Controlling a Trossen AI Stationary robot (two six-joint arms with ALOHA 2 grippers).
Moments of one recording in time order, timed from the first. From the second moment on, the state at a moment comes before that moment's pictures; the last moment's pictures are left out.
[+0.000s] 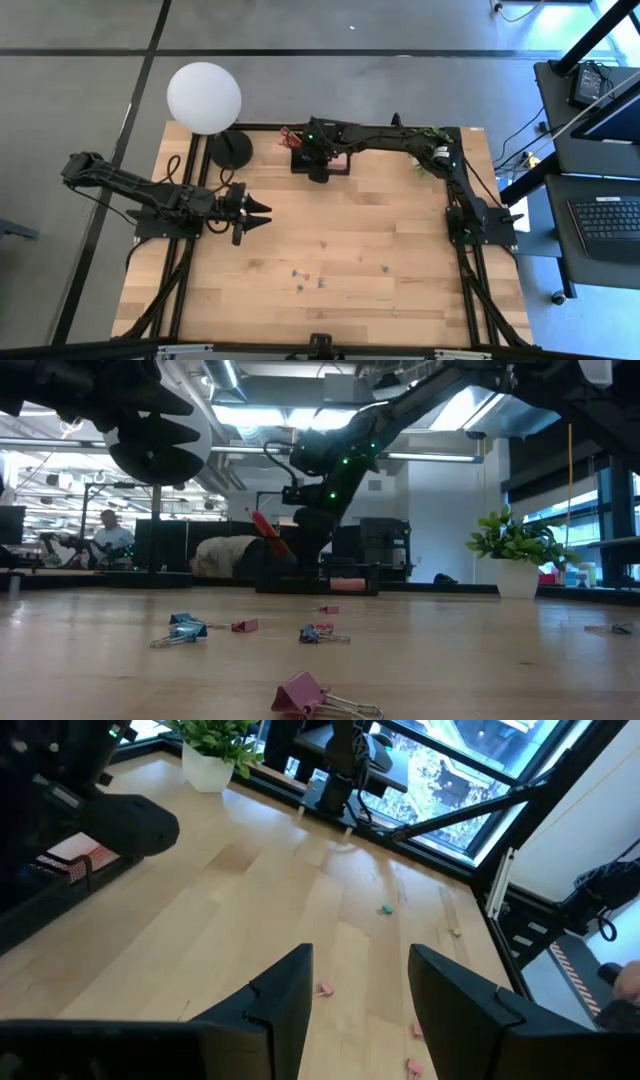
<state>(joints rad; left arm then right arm) -0.23 0.69 0.30 0.15 -0.28 -0.49 -0.38 2.24 1.78 -0.56 0.01 -0.29</state>
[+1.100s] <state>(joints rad) -0.23 0.69 0.30 0.15 -0.30 -0.48 -0.38 2.24 1.78 -0.53 0.01 -0.29</state>
